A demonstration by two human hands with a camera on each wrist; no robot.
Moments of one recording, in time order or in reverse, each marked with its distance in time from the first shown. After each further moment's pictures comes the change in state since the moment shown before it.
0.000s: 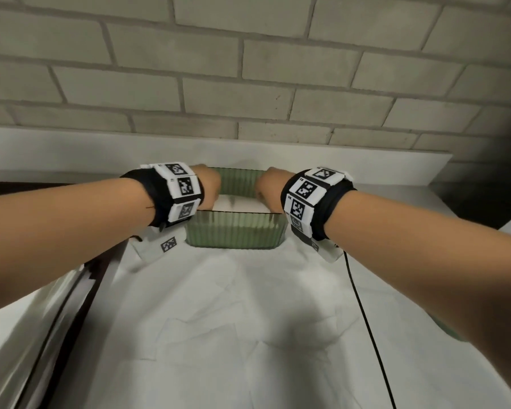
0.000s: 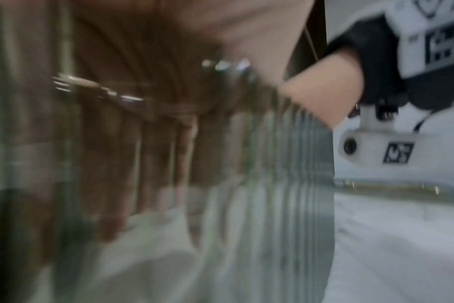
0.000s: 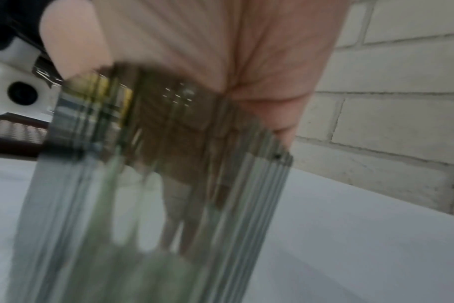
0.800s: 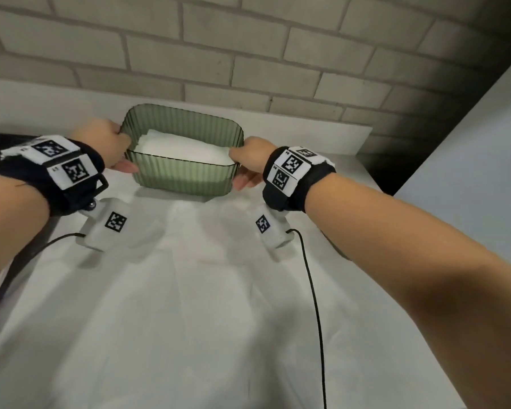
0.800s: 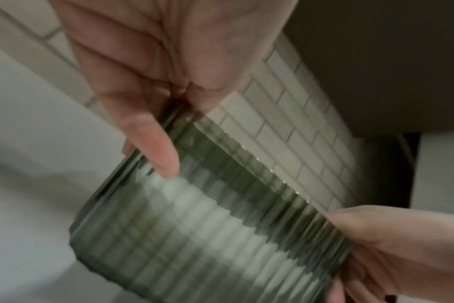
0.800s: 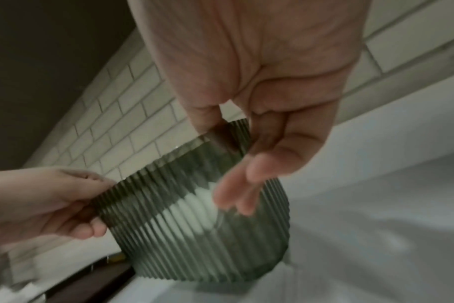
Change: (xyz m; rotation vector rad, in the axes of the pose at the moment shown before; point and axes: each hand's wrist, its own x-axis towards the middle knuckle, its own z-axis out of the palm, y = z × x) left_hand -0.070 -0.011 0.033 -1.171 0.373 -0.352; right_hand -0.104 0.027 0.023 1.238 0.000 0.268
